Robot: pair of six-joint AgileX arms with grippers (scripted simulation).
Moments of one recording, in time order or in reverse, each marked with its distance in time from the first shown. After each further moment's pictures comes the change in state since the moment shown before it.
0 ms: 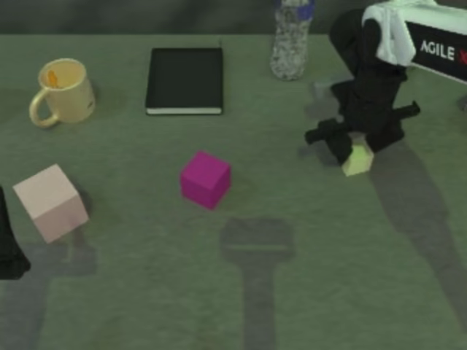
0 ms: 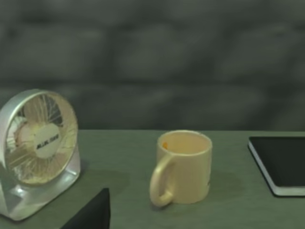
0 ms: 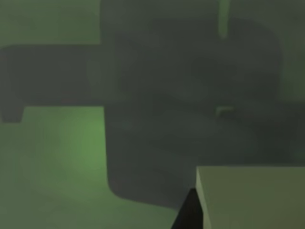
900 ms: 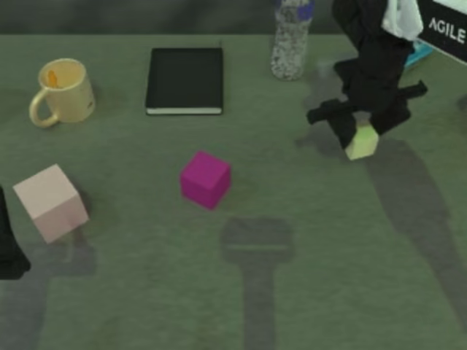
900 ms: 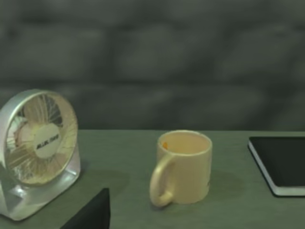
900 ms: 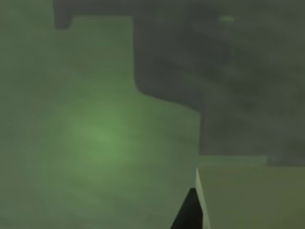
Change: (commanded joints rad) left arm 0.000 0.000 0.000 0.000 0.000 0.000; right arm 0.002 -0.058 0.134 -0.164 -0.003 0.001
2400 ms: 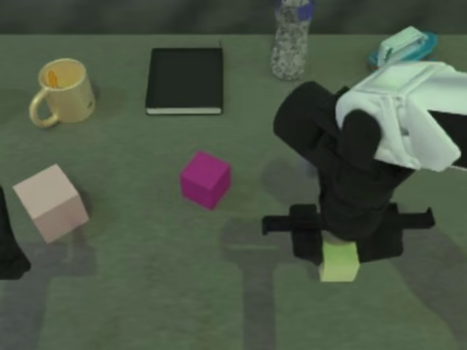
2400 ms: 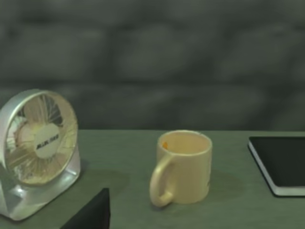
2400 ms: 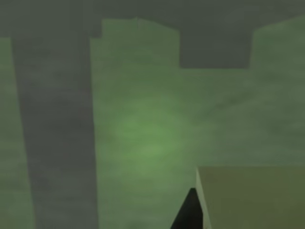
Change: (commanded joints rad) left arm 0.000 0.000 0.000 0.000 0.000 0.000; right arm 0.413 -0.674 -0.871 0.188 0.013 0.701
